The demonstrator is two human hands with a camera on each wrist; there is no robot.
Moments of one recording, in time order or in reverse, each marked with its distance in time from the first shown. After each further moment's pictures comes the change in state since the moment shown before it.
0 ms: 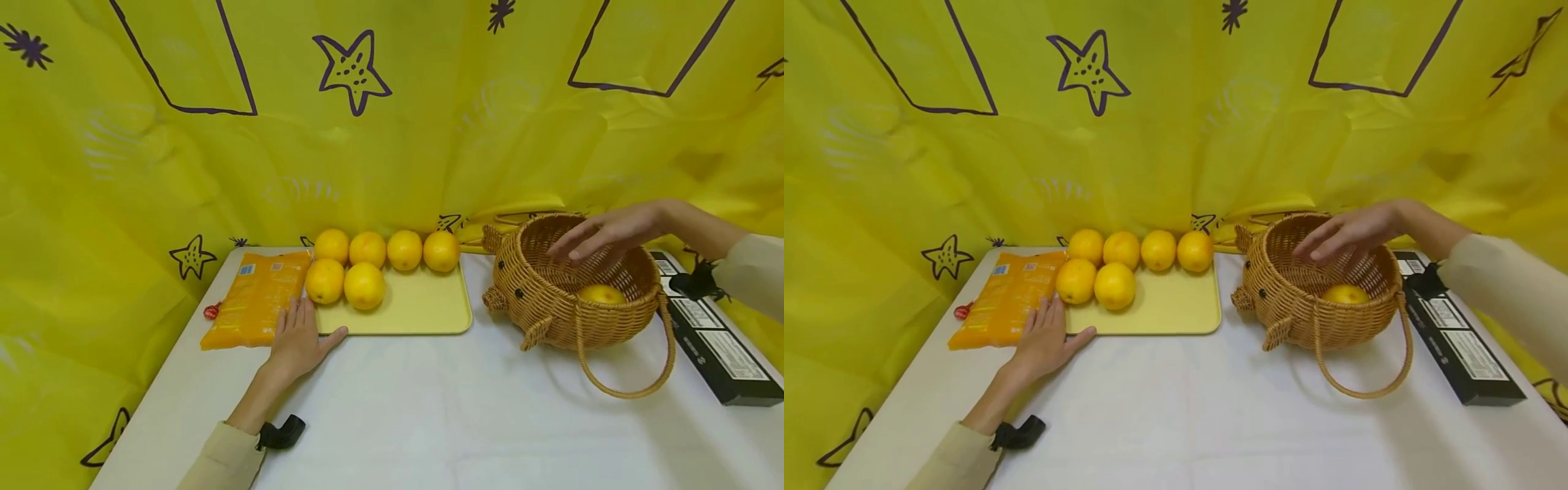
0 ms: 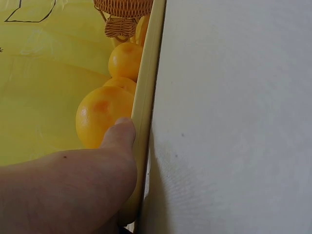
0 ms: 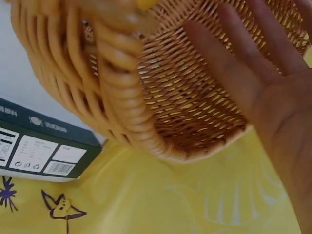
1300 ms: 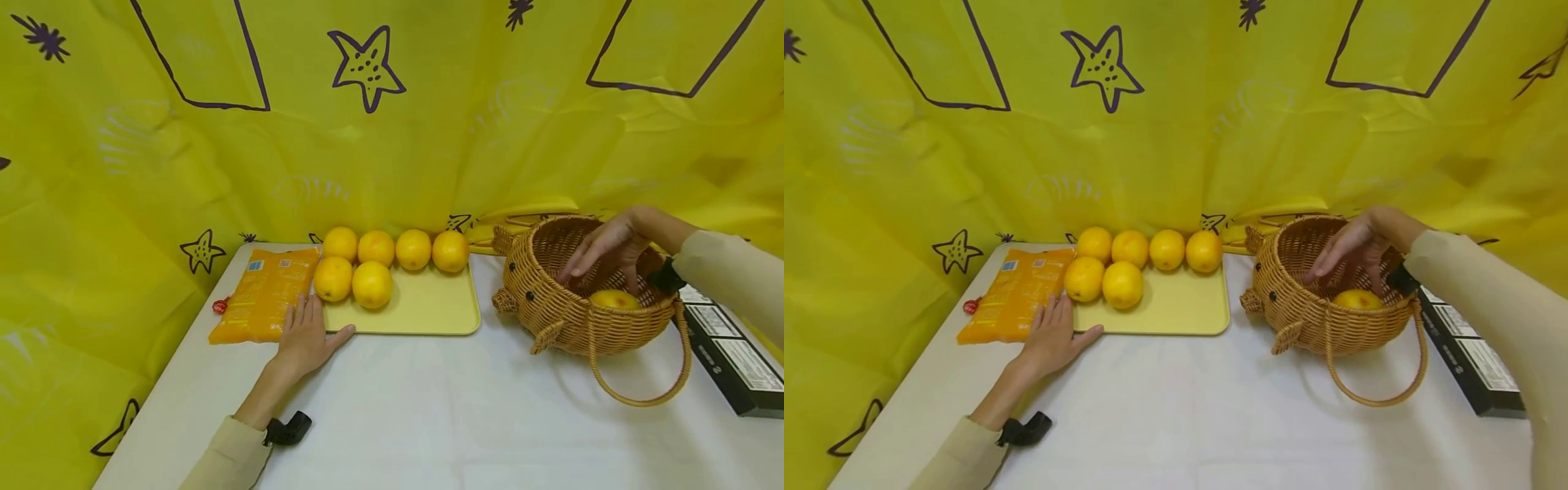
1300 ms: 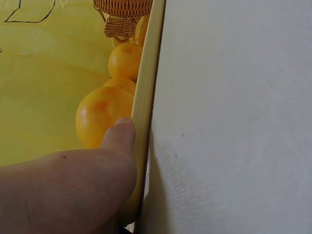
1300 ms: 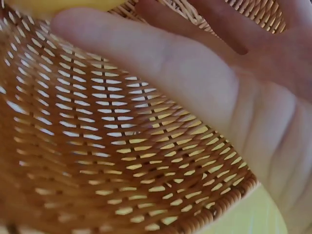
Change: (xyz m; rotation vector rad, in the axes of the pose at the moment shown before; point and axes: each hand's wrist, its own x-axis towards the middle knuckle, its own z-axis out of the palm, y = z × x) left_hand 0.001 -0.003 0.002 0.013 0.007 -0.005; right_hand 0.040 0.015 -0.012 0.216 -0.237 0.247
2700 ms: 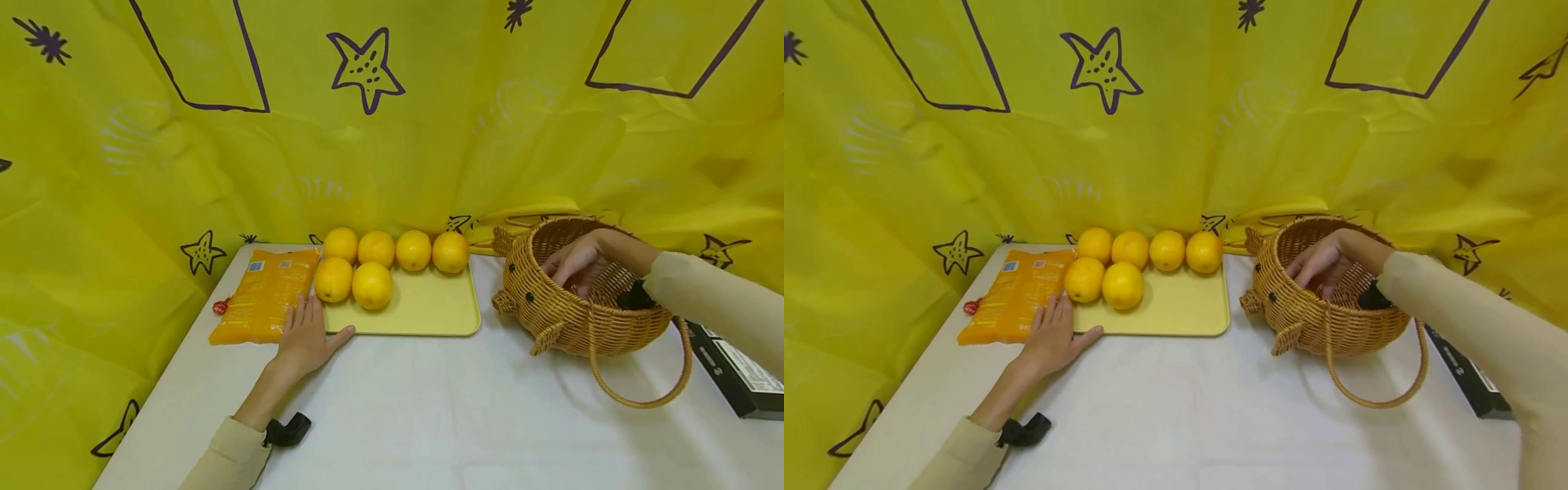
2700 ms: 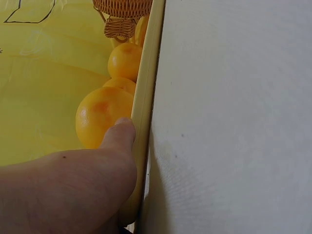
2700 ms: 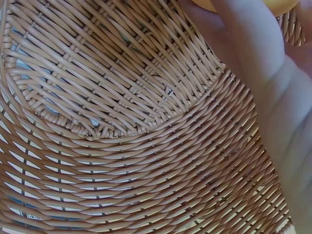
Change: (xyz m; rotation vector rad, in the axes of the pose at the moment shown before) left_hand 0.000 0.004 -0.002 0.016 -0.006 -0.011; right_hand 0.044 -0.016 0.011 0.092 -0.122 -0.102
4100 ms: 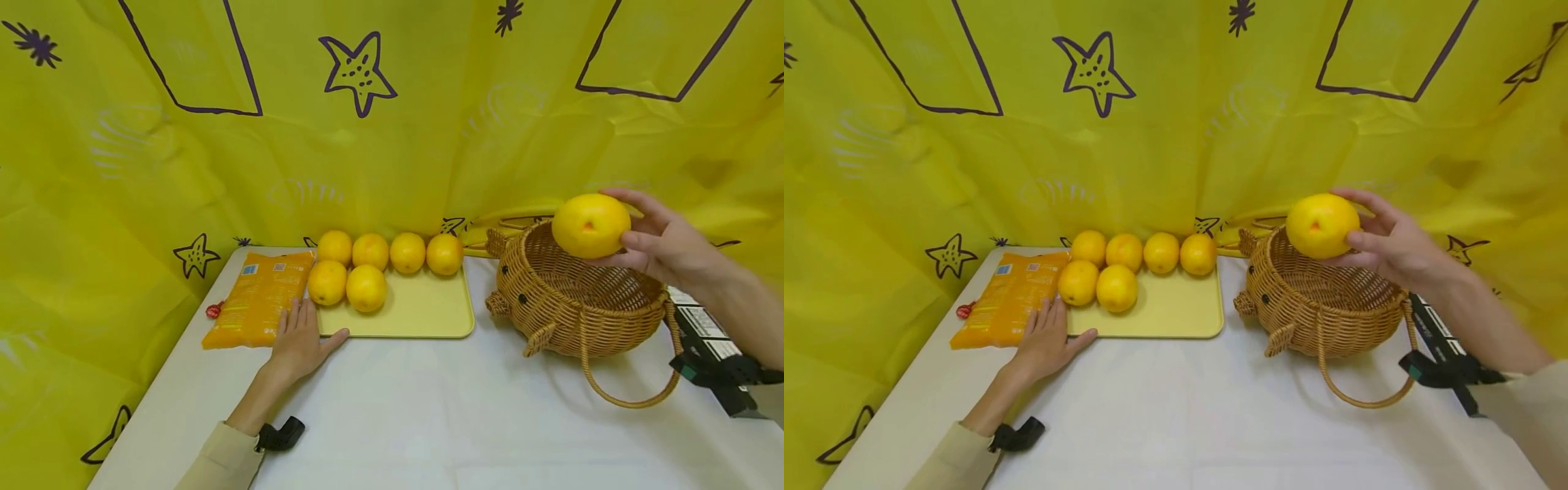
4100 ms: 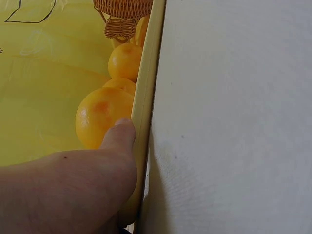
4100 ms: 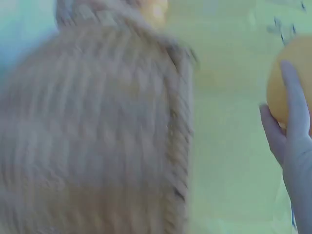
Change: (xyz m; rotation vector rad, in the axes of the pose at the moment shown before) left_hand 0.000 -0.001 0.001 -0.008 0.011 0.003; right_hand -0.069 0.033 0.091 0.383 0.292 -1.381
